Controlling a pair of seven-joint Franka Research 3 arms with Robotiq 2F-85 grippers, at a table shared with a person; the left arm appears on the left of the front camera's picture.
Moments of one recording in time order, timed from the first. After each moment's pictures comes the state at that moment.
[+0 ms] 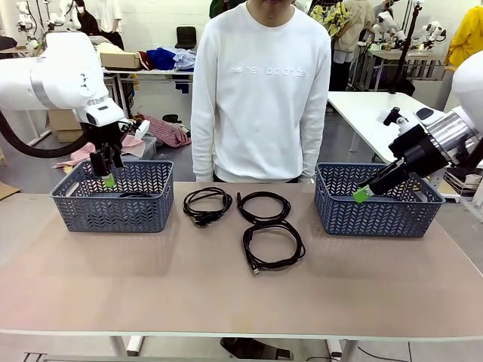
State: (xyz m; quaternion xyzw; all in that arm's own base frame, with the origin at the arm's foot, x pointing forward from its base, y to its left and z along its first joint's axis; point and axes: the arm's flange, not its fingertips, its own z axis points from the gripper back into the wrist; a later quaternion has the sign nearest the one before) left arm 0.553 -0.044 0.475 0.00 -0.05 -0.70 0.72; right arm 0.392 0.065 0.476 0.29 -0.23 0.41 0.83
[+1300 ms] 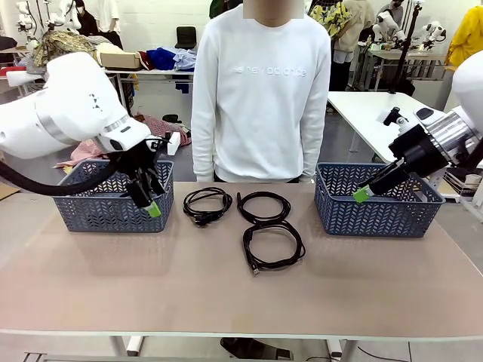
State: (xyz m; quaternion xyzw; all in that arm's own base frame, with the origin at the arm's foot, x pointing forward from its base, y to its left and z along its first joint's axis) left arm 0.439 -0.143 0.449 -0.13 -0.15 -0.67 0.71; right arm 0.392 0.065 0.476 0.29 -0.22 0.41 0.83
